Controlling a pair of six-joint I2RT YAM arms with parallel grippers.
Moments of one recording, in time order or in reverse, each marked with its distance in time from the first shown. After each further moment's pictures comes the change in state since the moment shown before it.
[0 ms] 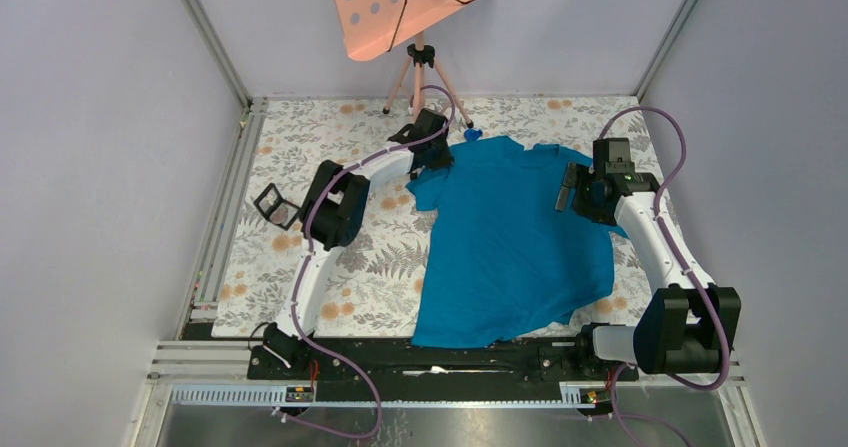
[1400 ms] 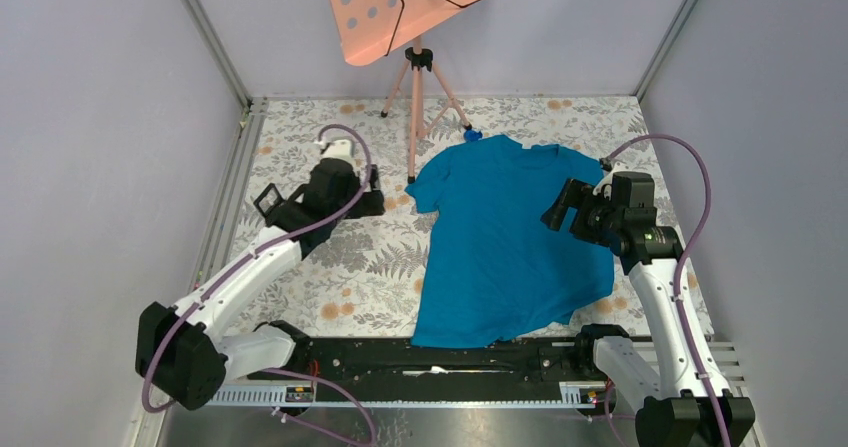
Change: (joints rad) left arm -0.021 -1.257 -1.007 -0.103 -0.214 0.320; right arm 0.000 -0.418 -0.182 0.027 -0.289 0.058
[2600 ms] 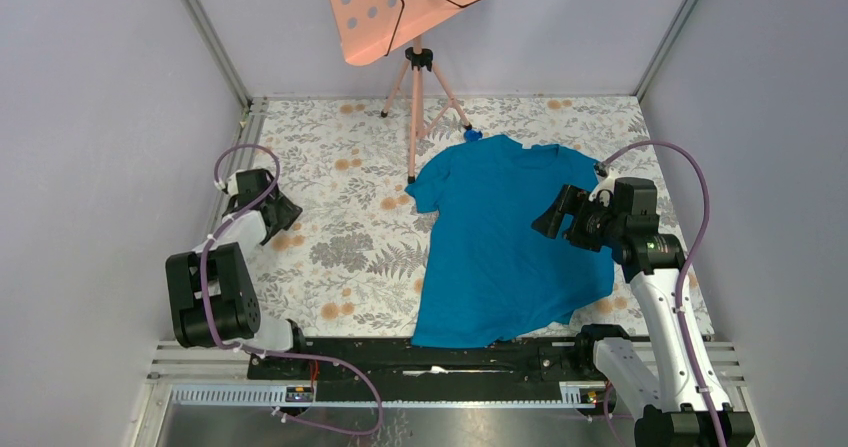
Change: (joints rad) left arm 0.772 0.275 -0.174 0.149 0.040 -0.158; right arm 0.000 -0.055 -0.019 -0.021 -0.179 0.022
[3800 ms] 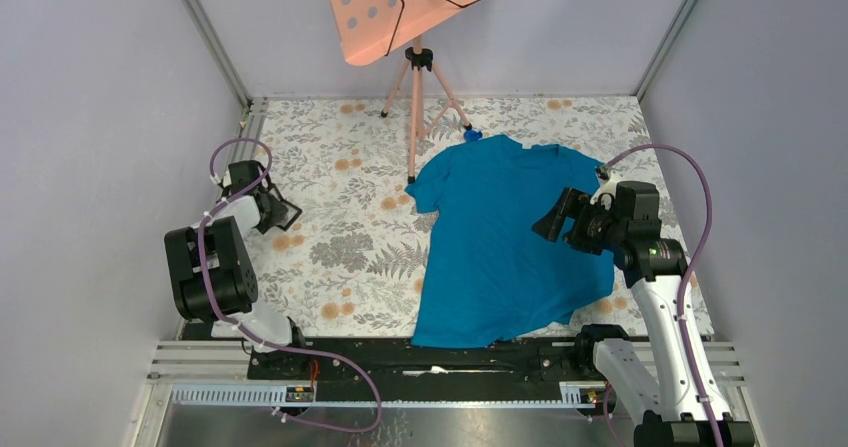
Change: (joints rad) left arm 0.060 0.159 0.121 -0.018 0.049 0.026; right arm 0.000 -0.035 -0.004 -0.023 0.000 0.002
